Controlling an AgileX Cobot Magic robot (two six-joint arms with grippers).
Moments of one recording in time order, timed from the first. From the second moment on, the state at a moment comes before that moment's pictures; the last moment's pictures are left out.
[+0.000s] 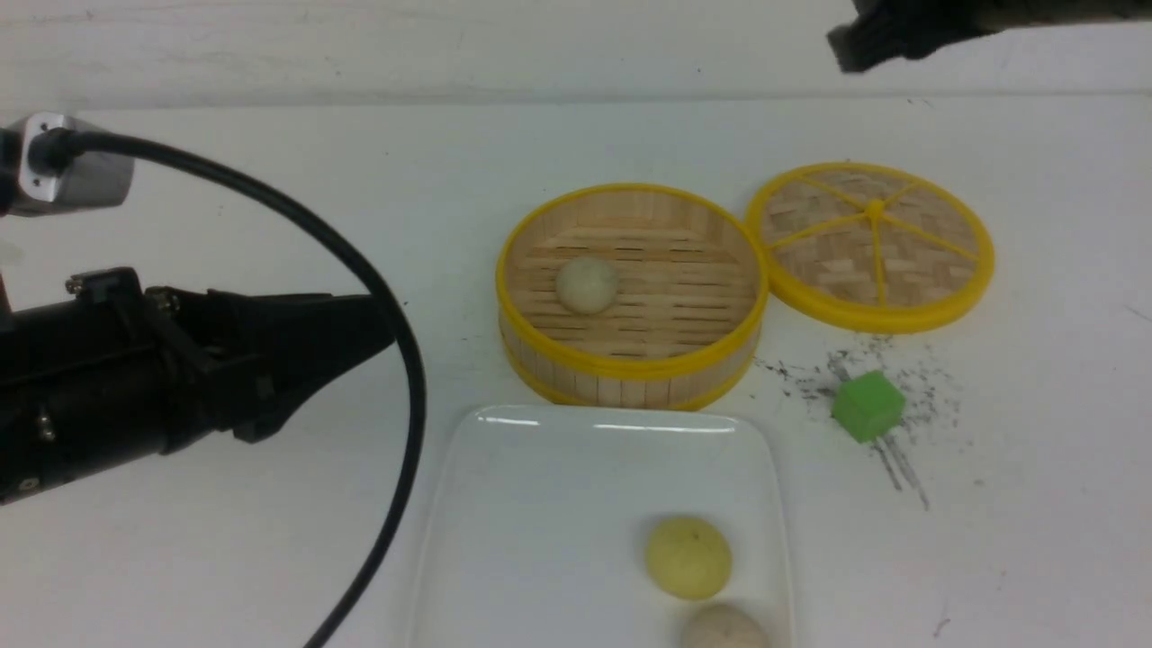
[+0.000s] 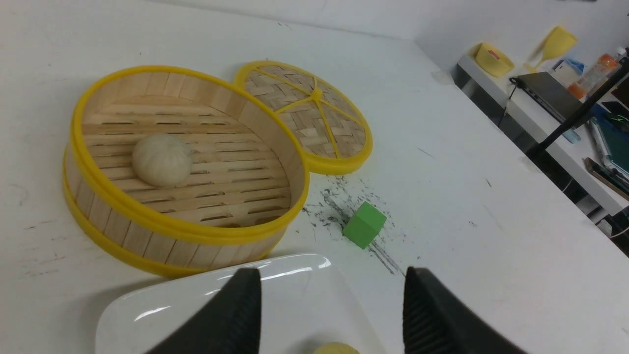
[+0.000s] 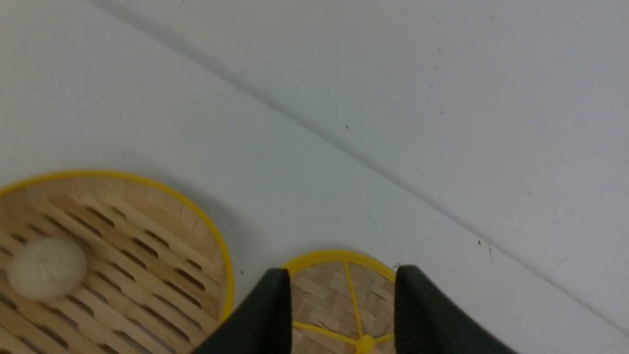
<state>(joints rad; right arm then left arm) 0.48 1.53 -1.47 -0.47 0.53 0.08 0.02 0.93 -0.61 -1.36 0.78 1.13</state>
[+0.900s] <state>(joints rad) 0.48 1.32 -1.47 -0.08 0.54 0.04 0.02 0.93 -0.61 -1.36 0.75 1.13</state>
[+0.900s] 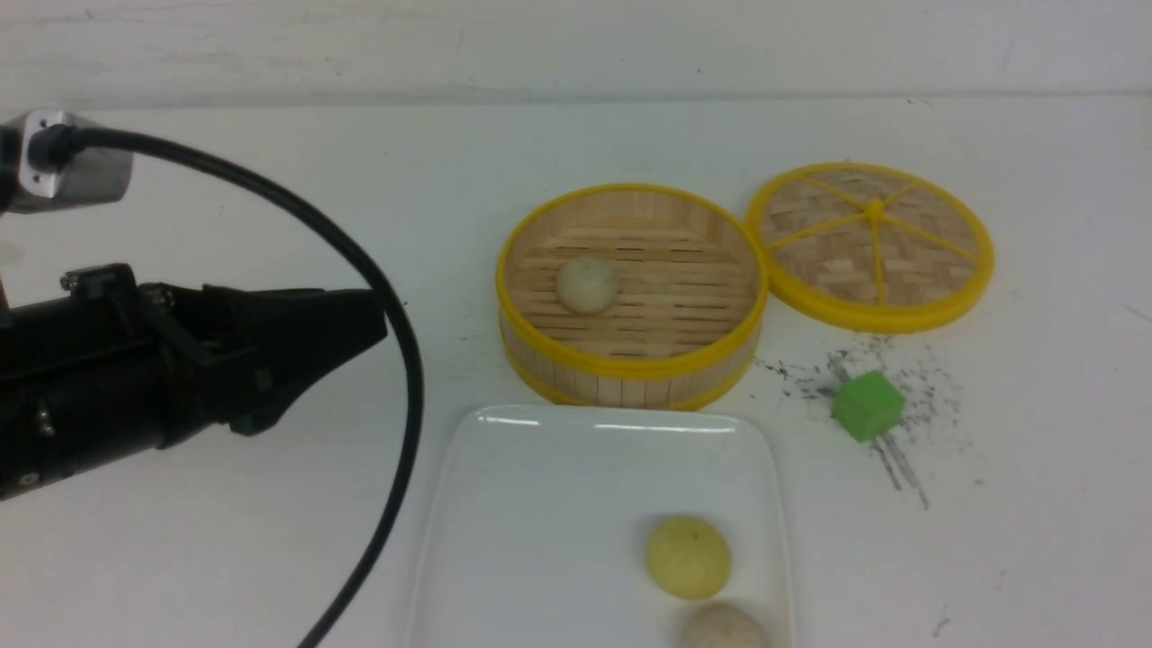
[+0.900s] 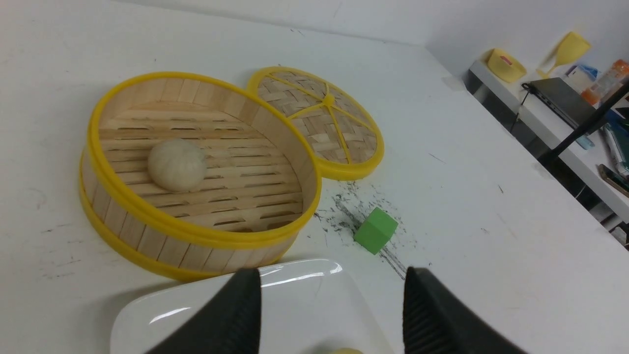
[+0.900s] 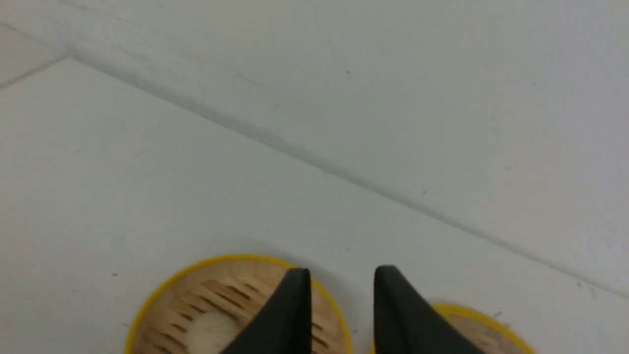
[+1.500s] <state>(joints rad) 0.48 0.91 -1.47 0.03 0.99 -0.23 0.02 0.93 -0.61 -1.36 0.75 1.15</state>
